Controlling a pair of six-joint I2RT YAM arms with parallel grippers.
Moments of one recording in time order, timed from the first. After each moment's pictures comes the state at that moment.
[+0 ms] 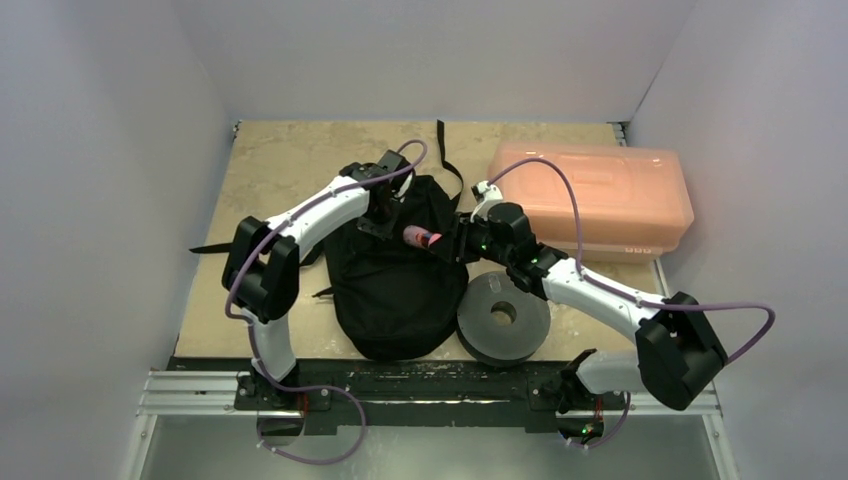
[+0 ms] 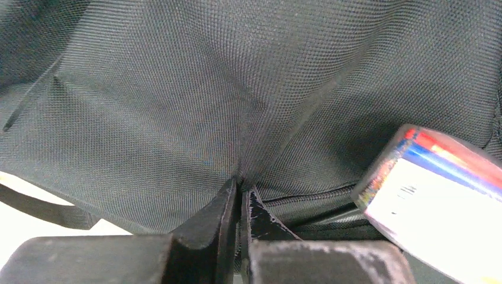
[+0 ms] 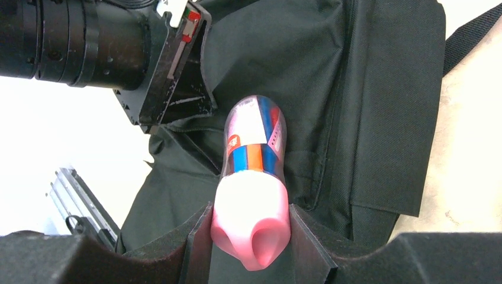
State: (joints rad) left arm -0.56 1.87 1.52 -0.92 -0.15 -0.18; right arm 0.65 1.31 0.75 0.13 -0.16 0.57
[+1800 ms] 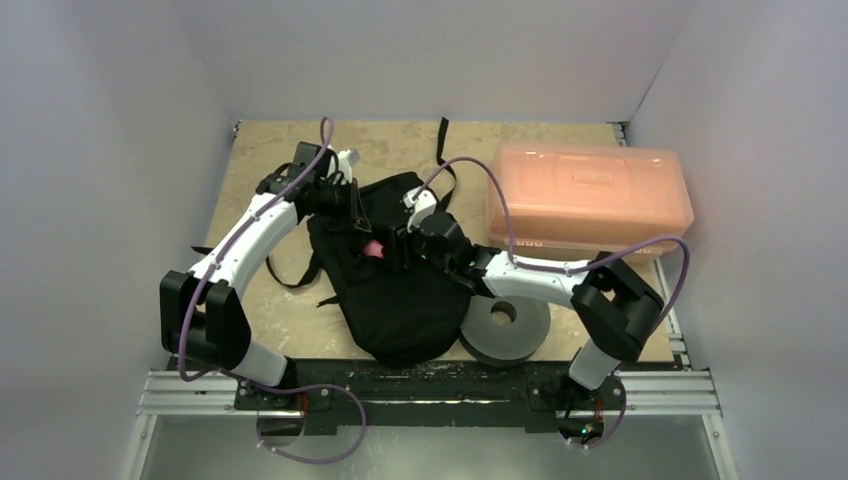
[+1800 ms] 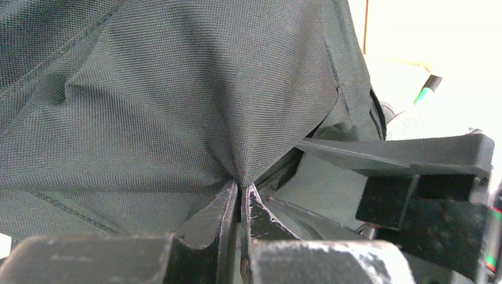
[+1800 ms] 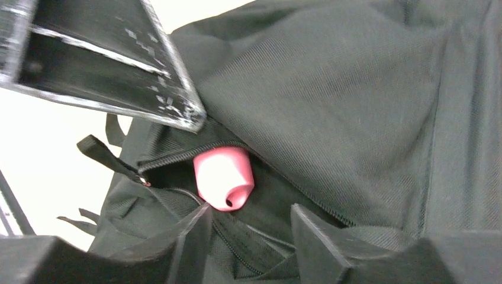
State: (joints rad) left arm -0.27 1.50 1.25 -0.72 0.40 -0.35; right arm 0.92 1.64 0.97 0.29 0.11 0.34
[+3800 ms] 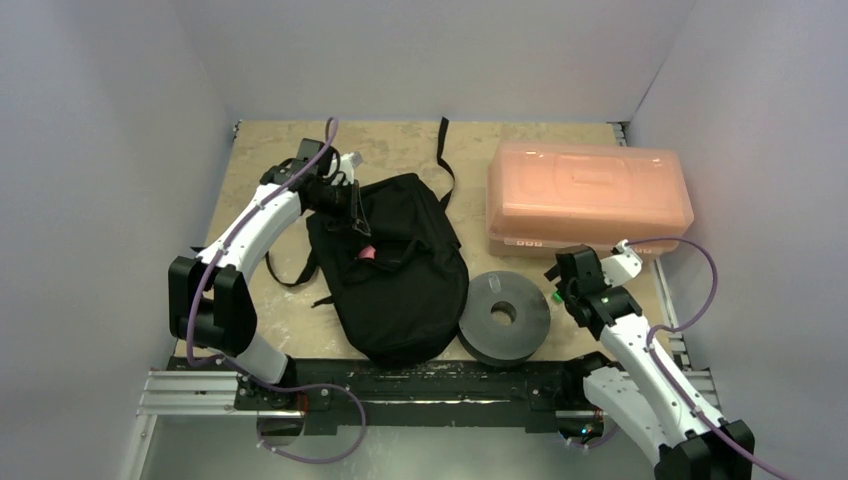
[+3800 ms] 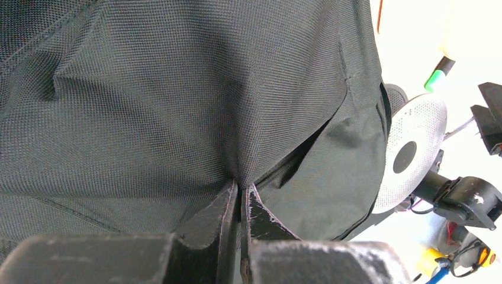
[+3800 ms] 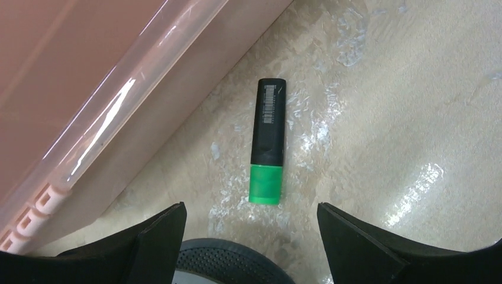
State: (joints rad) left arm -0.25 1.58 1.31 -0.81 0.44 -0.31; right arm 0.33 0.76 0.54 -0.75 0.61 1.10
